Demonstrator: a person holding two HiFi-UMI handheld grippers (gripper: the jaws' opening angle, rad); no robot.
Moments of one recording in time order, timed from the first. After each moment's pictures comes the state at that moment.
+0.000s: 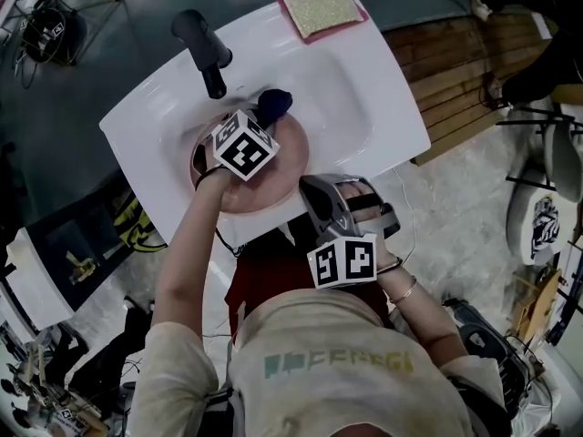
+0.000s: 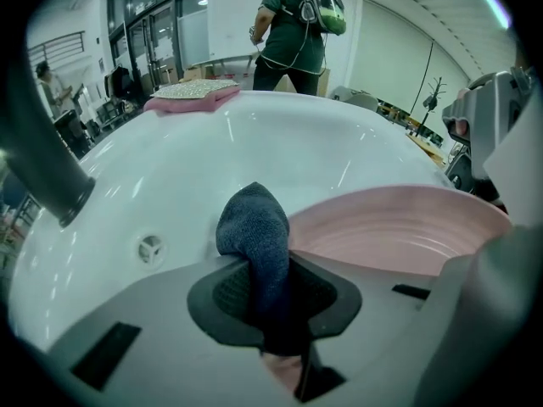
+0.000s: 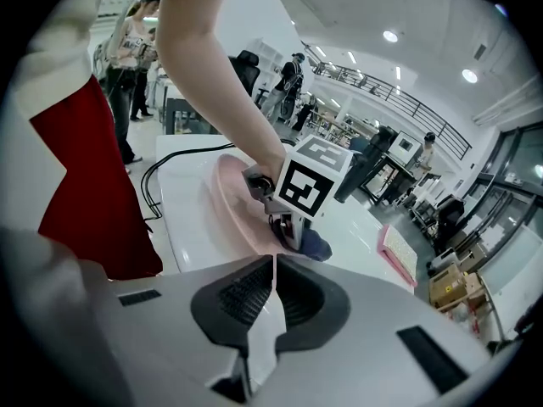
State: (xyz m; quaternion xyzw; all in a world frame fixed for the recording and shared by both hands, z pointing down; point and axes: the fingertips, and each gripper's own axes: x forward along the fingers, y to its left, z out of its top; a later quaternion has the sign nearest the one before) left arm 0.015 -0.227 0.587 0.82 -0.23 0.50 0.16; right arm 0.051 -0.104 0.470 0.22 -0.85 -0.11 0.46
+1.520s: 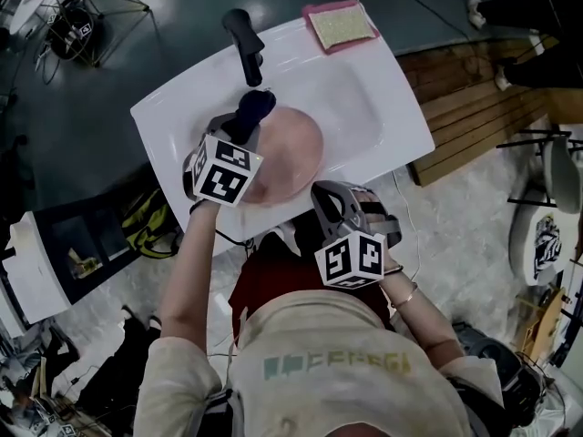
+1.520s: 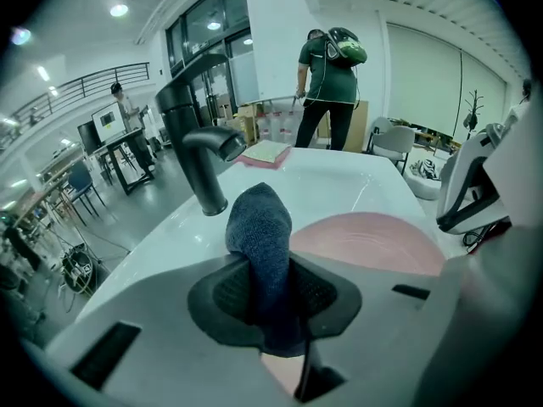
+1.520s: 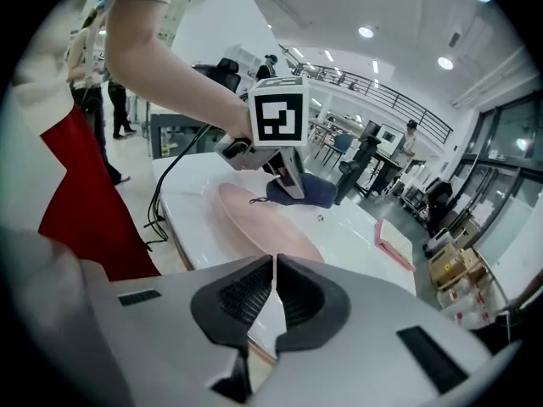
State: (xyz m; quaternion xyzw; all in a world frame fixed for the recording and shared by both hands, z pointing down) left arm -0.077 -0.199 0.480 0.81 -0.40 0.40 0.14; right arm 0.025 -0.066 0.452 0.26 -0.86 -0.07 0.44
